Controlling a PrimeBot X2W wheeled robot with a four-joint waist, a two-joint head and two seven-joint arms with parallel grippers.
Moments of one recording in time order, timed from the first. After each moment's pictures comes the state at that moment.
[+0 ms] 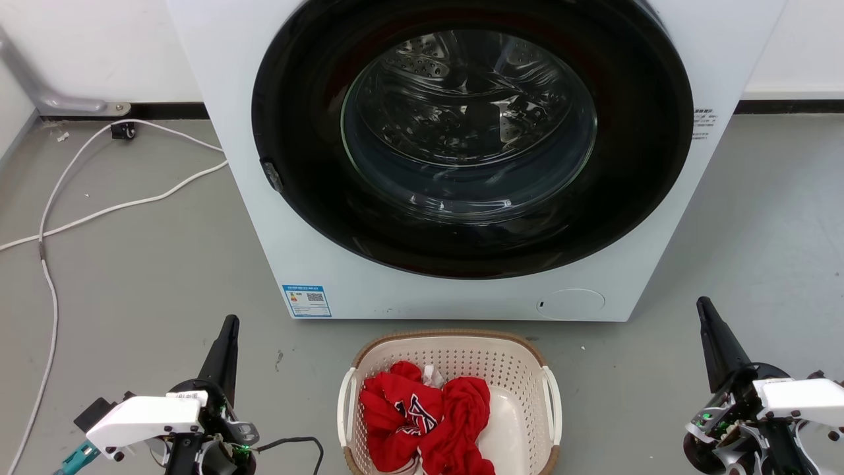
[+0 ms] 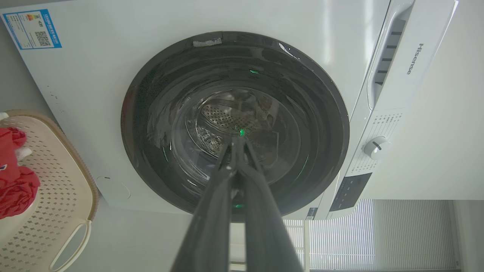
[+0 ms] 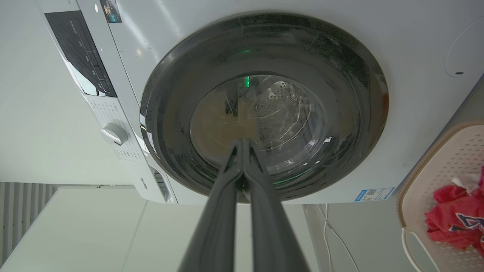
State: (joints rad) left arm -0.10 0.05 0.11 0.25 -1.61 -0.13 0.11; right arm -0.10 -0.05 -0.11 0.25 1.61 0.13 0.11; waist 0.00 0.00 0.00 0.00
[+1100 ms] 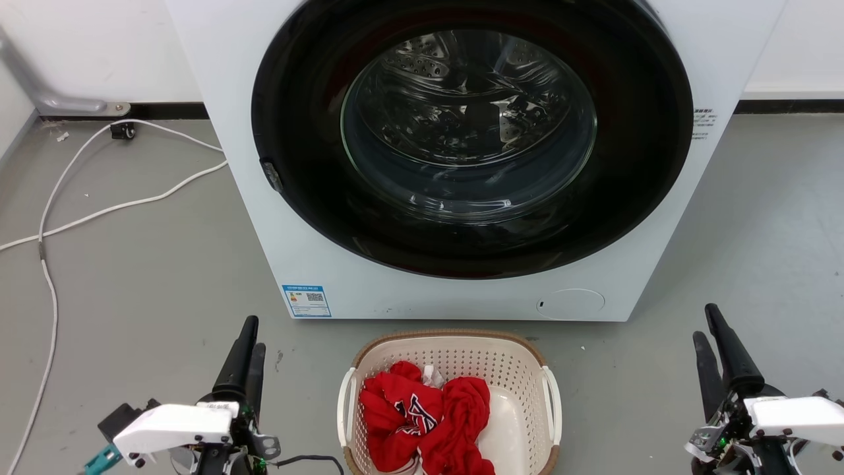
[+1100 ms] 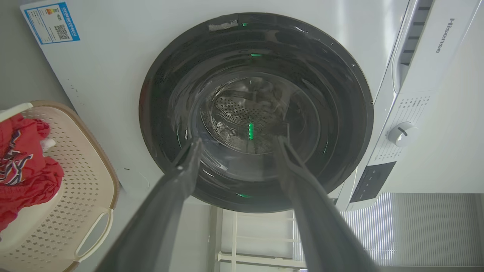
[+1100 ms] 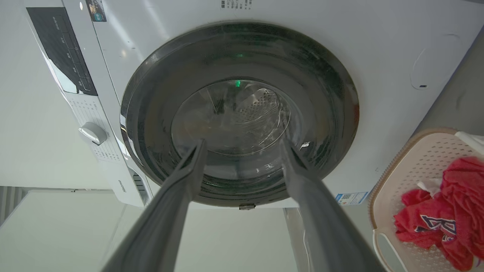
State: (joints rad) left arm -0.08 0.05 0.05 0.26 -1.56 -0.13 0.07; right arm -0.06 -0.05 -0.11 0.24 1.54 0.13 0.07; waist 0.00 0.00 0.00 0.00
